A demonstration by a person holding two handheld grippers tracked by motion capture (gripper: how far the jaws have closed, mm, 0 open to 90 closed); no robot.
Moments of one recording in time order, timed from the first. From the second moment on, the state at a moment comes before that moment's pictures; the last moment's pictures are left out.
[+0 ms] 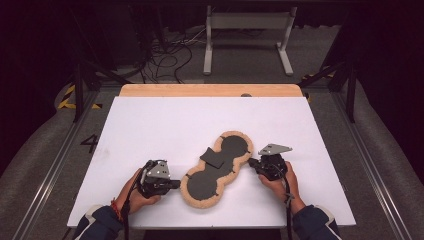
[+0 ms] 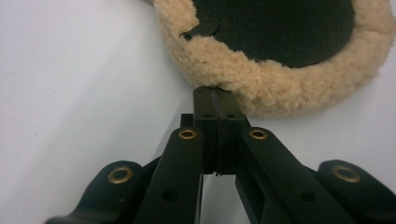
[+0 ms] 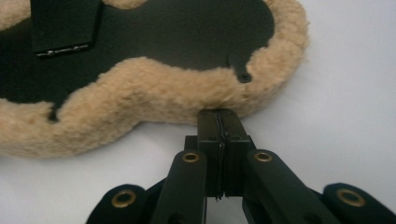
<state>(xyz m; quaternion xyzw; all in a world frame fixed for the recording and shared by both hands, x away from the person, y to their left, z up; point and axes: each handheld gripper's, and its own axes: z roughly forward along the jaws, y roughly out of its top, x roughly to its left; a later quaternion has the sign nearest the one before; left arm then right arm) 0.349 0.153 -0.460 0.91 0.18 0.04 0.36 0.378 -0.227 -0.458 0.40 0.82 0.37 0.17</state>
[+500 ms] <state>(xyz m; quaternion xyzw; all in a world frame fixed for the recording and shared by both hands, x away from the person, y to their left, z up) 0.320 0.136 -0.459 0.92 0.13 0.01 0.36 0.383 -0.200 -0.459 0.38 0.83 0.38 0.15</state>
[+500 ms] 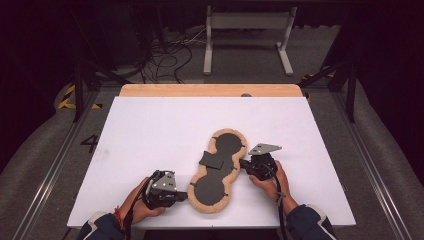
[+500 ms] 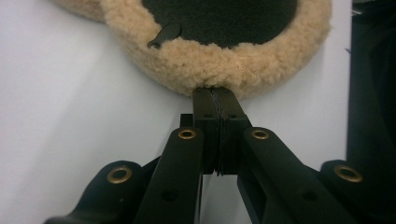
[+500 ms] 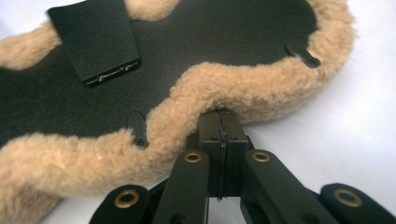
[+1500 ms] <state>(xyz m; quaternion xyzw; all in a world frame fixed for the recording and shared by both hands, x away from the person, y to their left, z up) 0.316 0.144 -0.456 0.92 0.15 0.02 0.37 0.382 -0.205 -0.455 0.34 0.85 0.36 0.14</state>
